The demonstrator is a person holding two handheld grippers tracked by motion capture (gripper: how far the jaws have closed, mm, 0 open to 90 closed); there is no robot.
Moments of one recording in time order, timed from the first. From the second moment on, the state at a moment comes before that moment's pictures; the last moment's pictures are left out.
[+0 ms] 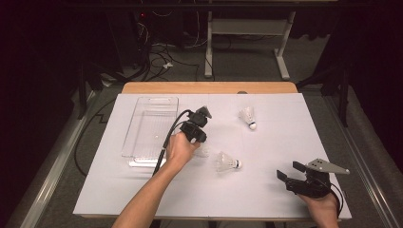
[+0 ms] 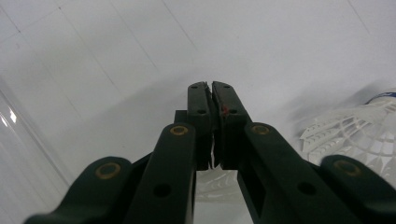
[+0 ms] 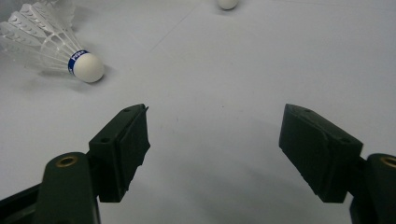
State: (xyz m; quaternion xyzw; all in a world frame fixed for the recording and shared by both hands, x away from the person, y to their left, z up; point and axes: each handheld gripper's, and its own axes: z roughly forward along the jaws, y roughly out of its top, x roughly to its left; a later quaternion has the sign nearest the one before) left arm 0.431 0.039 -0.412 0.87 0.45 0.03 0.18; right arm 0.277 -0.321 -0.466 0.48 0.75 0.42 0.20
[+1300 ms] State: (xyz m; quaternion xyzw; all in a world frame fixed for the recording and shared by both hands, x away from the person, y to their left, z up) left arm 0.441 0.052 -0.390 0.88 0.42 0.05 0.23; right arm 0.277 -0.321 -0.466 0.48 0.75 0.42 0.20
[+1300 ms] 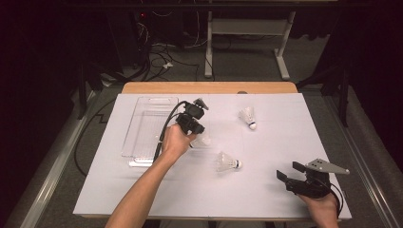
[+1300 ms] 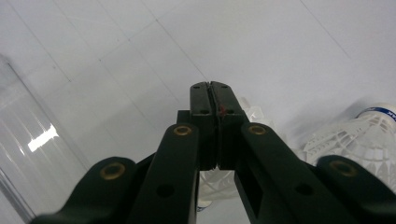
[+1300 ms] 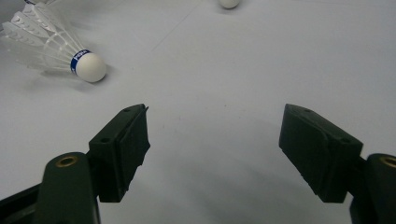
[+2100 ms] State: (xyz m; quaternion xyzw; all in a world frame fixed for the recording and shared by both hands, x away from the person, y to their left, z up) left arm 0.464 0.040 -0.388 0.88 0.40 0.10 0.23; right arm 0.277 -0.321 -0.466 0.47 0.75 0.42 0.20
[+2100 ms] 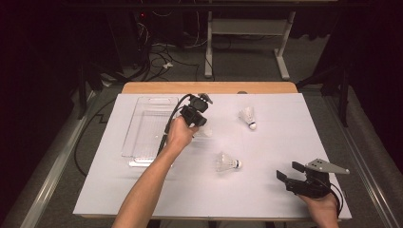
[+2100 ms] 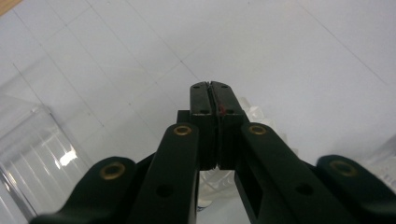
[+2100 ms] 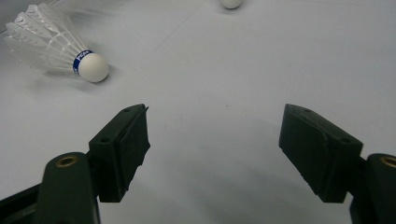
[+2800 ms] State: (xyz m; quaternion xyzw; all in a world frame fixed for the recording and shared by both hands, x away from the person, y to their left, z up) left arm 0.487 0.030 -0.413 0.88 0.40 0.12 0.23; right arm 0.278 -0.320 -0.467 0.47 0.75 0.42 0.20
